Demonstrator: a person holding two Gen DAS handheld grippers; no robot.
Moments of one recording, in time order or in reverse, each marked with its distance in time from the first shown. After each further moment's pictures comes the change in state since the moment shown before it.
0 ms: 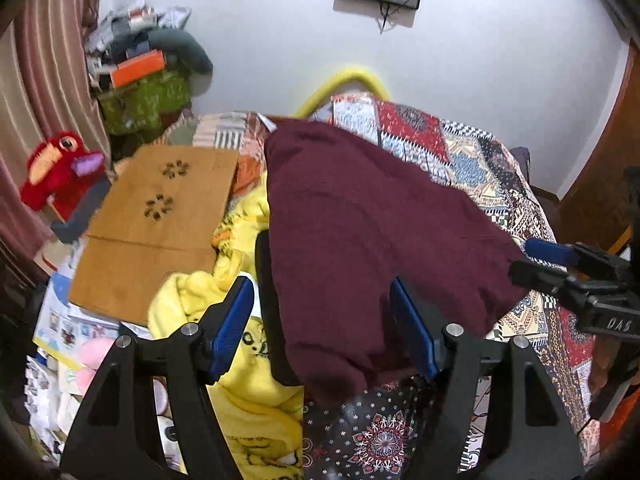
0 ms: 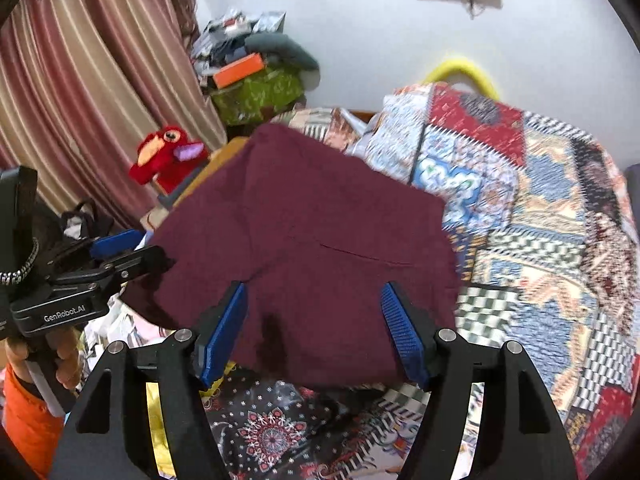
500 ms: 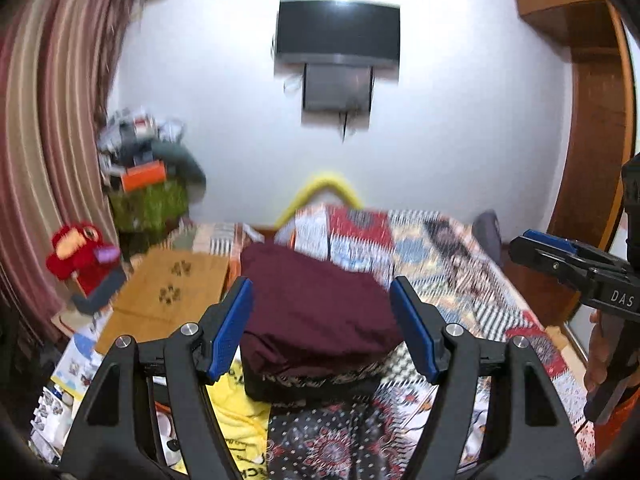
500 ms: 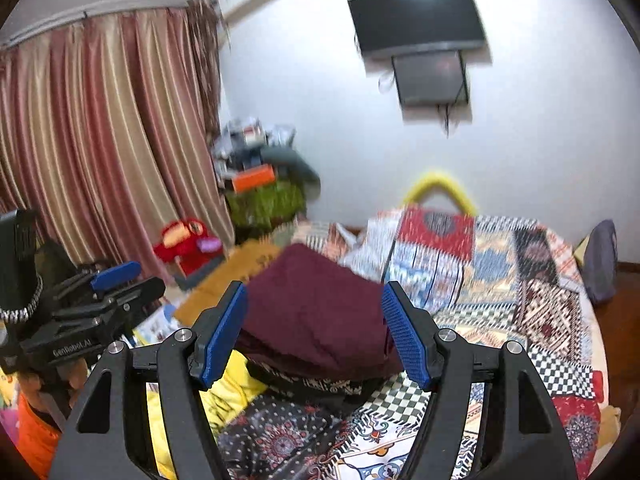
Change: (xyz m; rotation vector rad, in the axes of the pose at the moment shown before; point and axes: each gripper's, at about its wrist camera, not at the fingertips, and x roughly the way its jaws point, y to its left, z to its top) left arm -0.196 -0.088 -0.044 0.081 -0.421 -0.021; right arm -0.199 0.035 -0.044 -0.054 -0.430 -0.030
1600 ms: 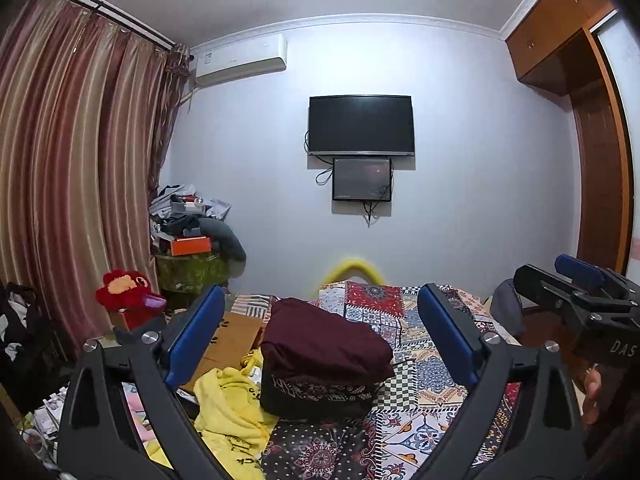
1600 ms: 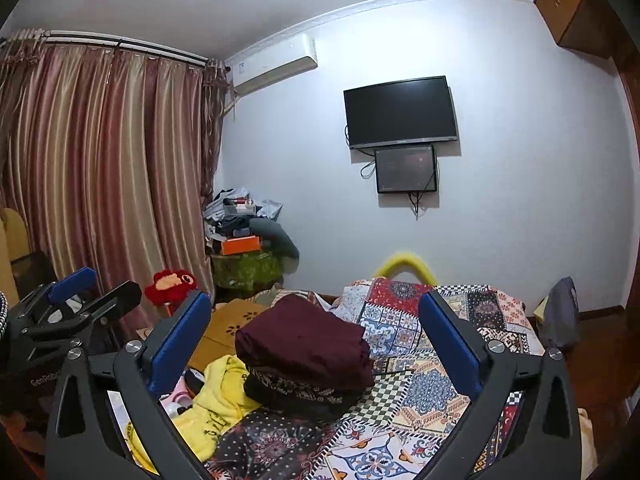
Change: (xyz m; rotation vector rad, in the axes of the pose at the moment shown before) left arm -0.150 -0.058 -0.052 -0.009 -0.315 0.153; right arm -0.105 0.050 -0.035 -0.091 -0.275 -0.119
